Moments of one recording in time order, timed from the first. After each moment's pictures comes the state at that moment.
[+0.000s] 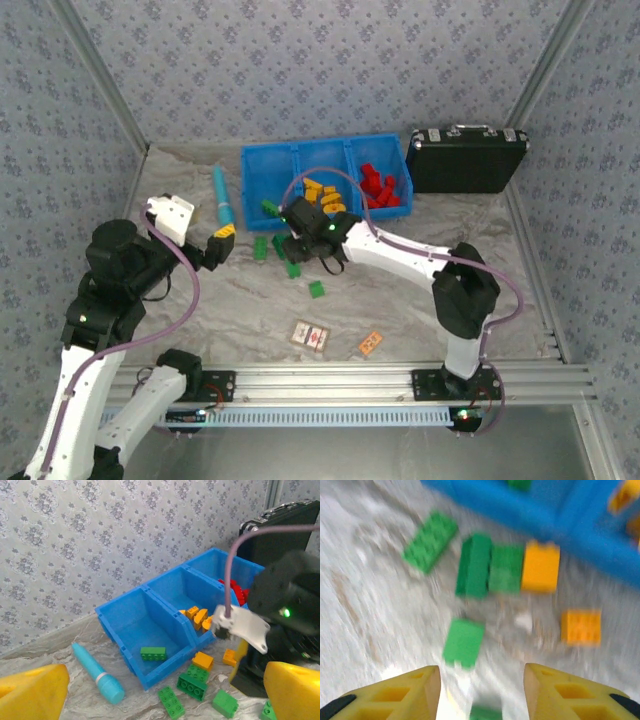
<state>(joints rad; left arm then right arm) -0.31 0.67 1.10 -0.68 0.18 0.16 0.93 1.81 1.45 -0.65 0.15 0.33</state>
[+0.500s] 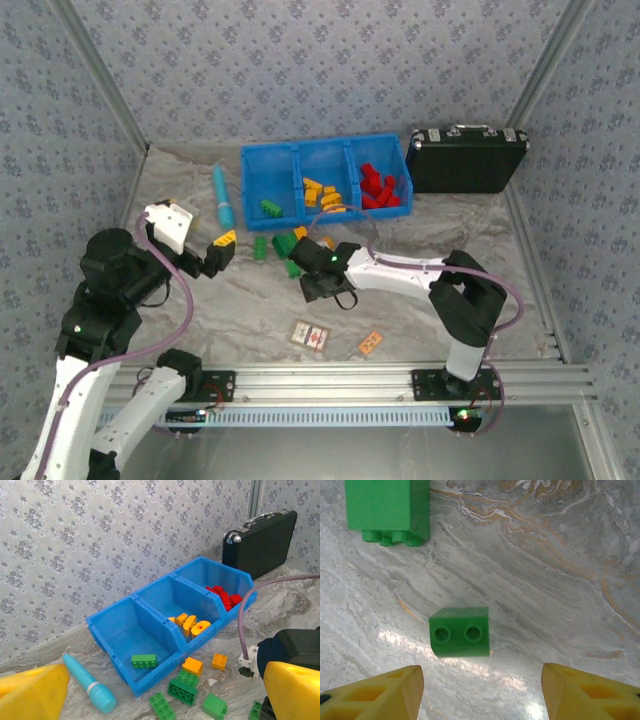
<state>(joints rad) -0.35 0.63 1.10 -0.68 0.20 0.16 1.00 1.78 1.21 -0.68 0.17 0.62</state>
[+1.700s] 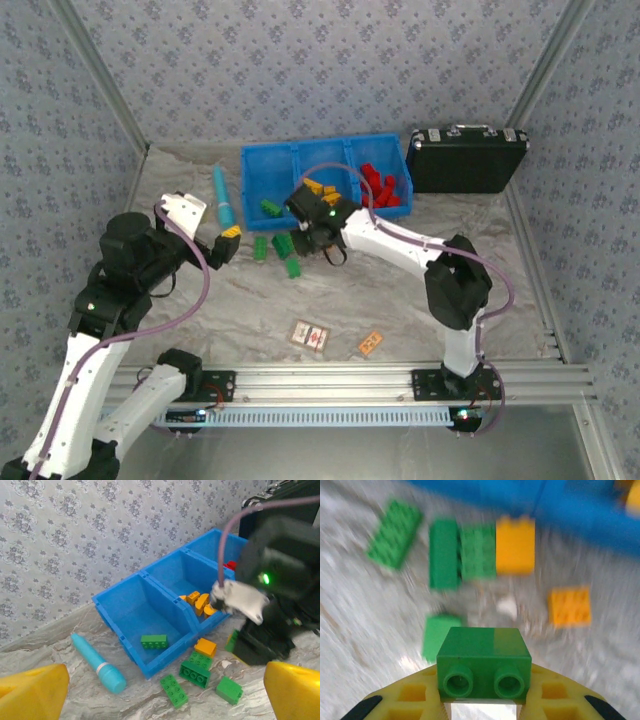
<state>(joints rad) -0.35 0.72 1.10 -0.69 0.13 0.20 0.84 1.91 1.63 -0.76 0.09 0.36</state>
